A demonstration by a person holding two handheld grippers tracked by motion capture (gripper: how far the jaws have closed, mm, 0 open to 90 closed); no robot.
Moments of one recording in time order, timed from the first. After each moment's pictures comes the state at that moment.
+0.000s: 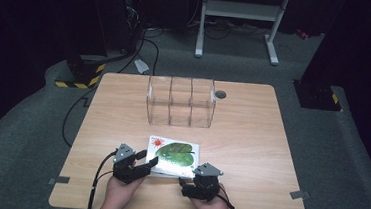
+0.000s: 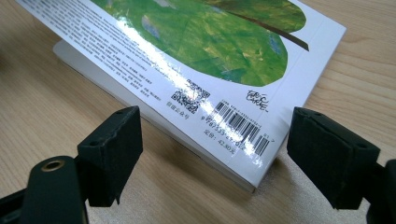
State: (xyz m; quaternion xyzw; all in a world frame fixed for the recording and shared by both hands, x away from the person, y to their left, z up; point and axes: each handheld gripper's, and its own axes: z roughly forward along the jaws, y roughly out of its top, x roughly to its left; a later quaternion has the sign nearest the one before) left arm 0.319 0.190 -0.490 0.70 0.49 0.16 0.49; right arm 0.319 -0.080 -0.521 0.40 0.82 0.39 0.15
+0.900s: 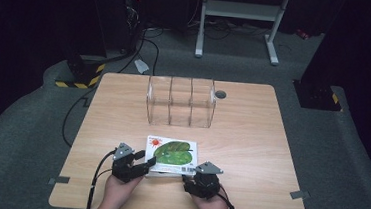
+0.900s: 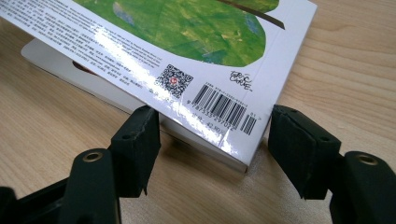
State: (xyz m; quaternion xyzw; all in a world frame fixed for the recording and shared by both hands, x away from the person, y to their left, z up) left arm 0.327 0.199 -0.501 0.71 0.50 0.15 0.47; right arm 0.323 -0.080 -0.523 0.43 0.81 0.37 0.16
